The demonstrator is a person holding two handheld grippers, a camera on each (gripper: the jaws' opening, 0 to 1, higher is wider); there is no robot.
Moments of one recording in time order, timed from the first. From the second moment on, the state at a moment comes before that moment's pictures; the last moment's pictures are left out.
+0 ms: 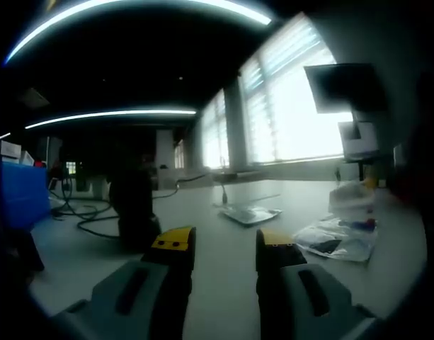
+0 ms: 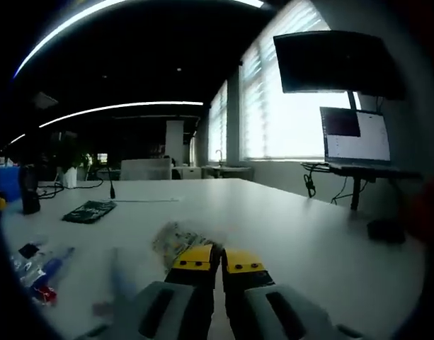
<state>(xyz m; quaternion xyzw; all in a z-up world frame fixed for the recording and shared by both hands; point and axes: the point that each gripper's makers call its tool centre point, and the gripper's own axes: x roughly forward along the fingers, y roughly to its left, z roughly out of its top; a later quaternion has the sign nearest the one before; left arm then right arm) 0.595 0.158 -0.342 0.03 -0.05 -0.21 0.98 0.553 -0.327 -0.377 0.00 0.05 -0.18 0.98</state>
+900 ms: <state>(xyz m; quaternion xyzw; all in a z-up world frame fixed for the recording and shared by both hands) 0.595 0.160 -0.341 0.03 -0.05 -0.21 0.98 0.575 -0.294 -0.371 0.02 0.07 0.01 1.00</state>
